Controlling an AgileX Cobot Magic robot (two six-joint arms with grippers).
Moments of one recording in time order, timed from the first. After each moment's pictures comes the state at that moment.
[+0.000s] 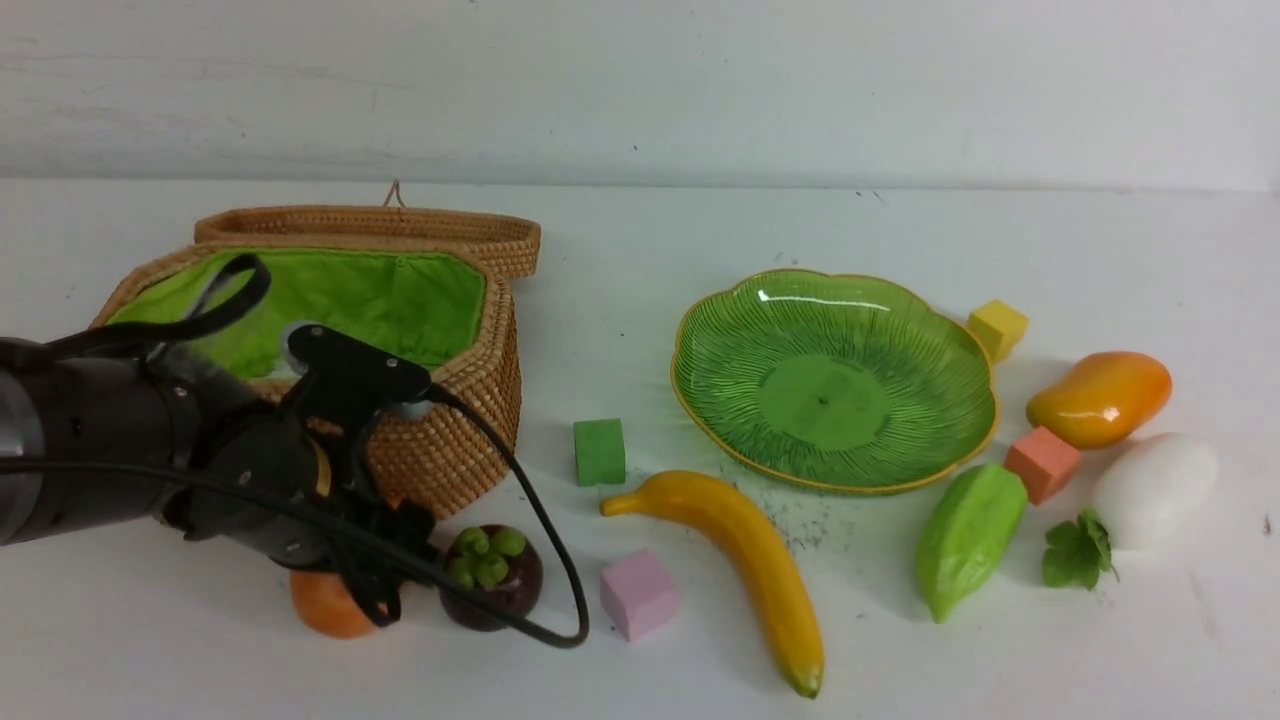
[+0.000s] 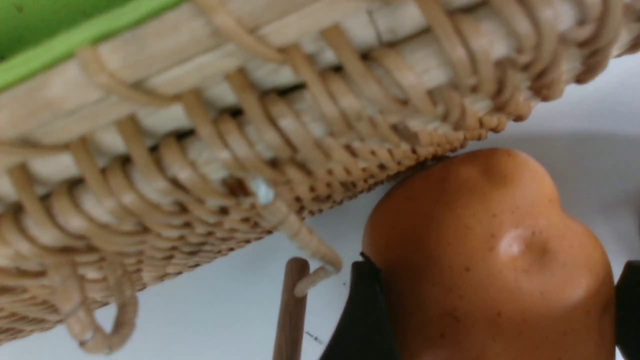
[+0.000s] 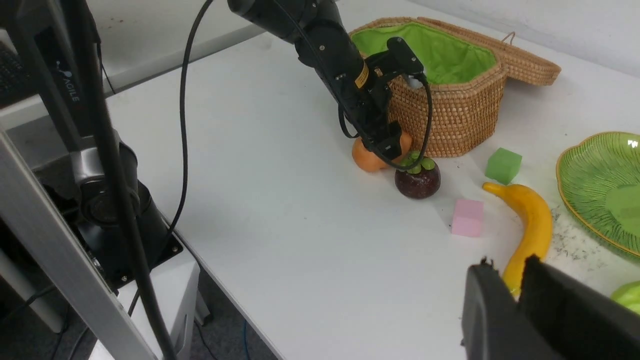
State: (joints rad) right arm 0.34 0.30 -1.08 0.59 1.27 -0.34; left arm -0.34 1.64 -0.87 0.28 0.37 -0.21
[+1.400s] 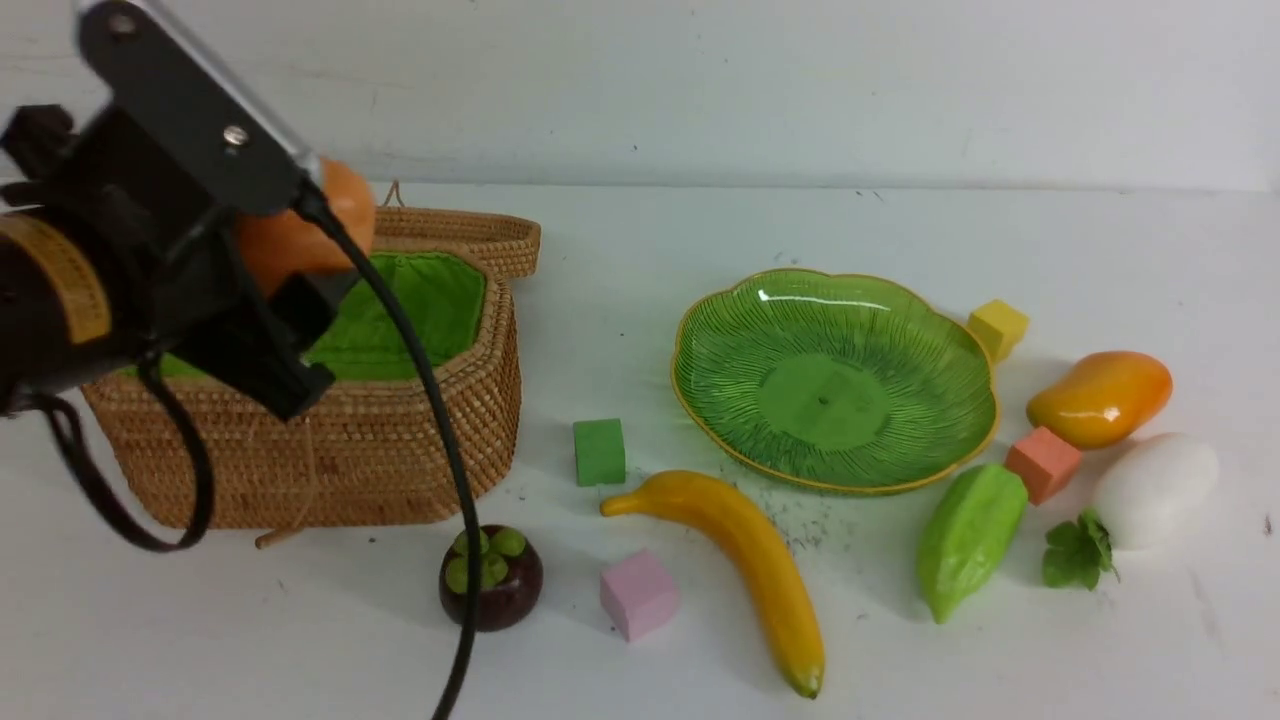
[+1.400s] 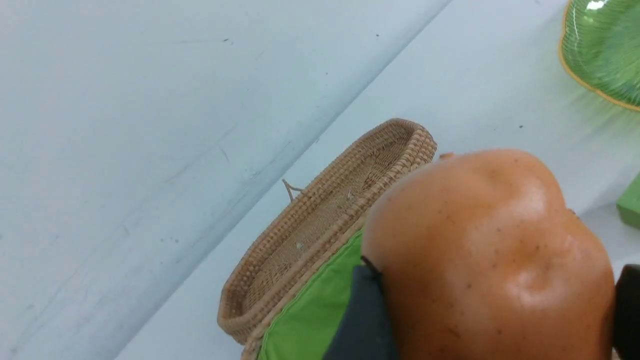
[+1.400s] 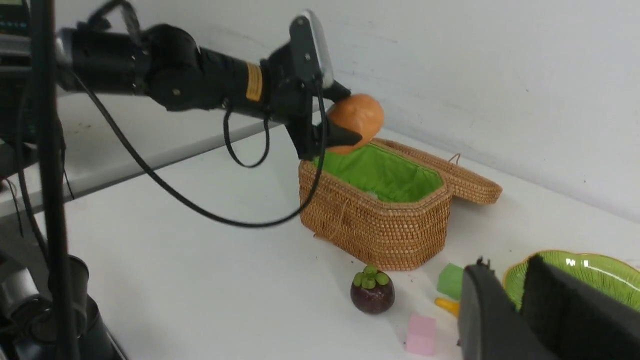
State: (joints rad) right arm 0.34 0.31 -1.08 0.59 1.03 -0.39; left arm -0.34 1.18 -0.85 0.52 0.12 0.12
